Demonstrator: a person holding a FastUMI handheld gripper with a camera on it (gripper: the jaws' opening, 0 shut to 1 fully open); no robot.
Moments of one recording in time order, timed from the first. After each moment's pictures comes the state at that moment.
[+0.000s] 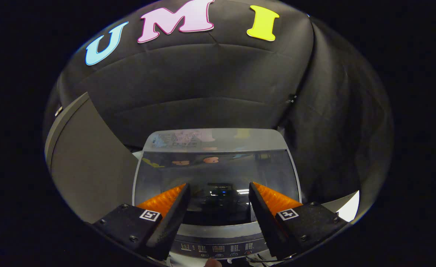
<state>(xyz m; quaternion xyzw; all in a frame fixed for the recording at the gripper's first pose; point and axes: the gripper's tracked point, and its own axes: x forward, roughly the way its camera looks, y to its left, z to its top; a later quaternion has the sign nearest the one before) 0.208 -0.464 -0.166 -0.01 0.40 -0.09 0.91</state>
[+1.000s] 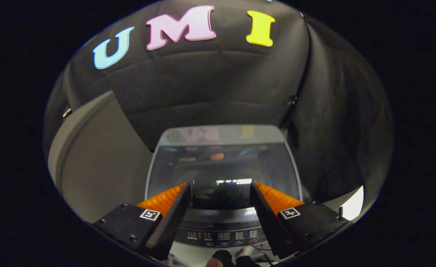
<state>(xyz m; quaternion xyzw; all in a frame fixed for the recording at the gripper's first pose) 0.175 -0.436 -0.096 0.00 0.33 -0.06 0.94</state>
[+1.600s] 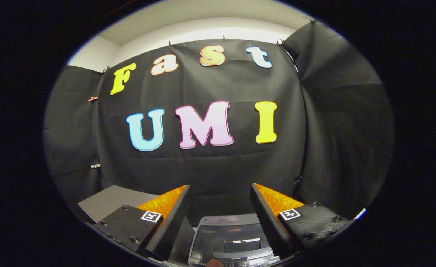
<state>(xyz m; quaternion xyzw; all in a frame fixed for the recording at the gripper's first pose) 0.128 -0.379 0.159 0.02 0.00 -0.01 1.00</state>
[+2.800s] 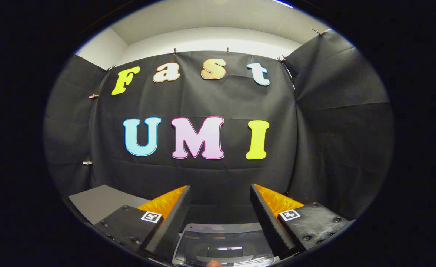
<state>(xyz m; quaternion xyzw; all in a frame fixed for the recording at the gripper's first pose) 0.119 -0.396 0.182 -0.02 -0.03 -0.04 1.00</state>
